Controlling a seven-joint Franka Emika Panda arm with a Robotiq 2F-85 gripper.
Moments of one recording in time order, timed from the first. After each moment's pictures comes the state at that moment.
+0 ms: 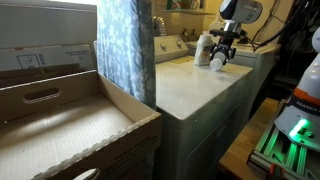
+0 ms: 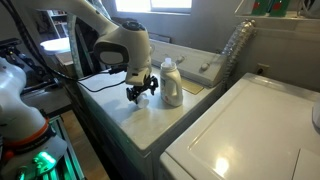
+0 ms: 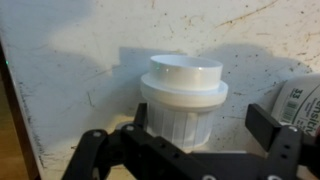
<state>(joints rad) -0.25 -0.13 -0.17 -2.57 0.32 2.47 1.00</state>
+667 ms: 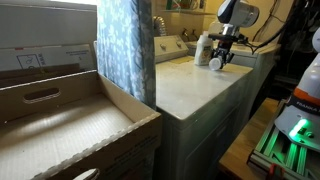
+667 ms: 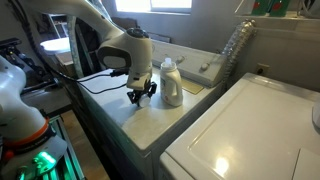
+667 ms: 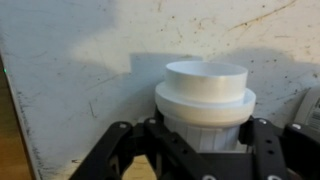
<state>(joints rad) -0.24 -0.08 -0.17 -2.56 0.34 2.46 1.00</state>
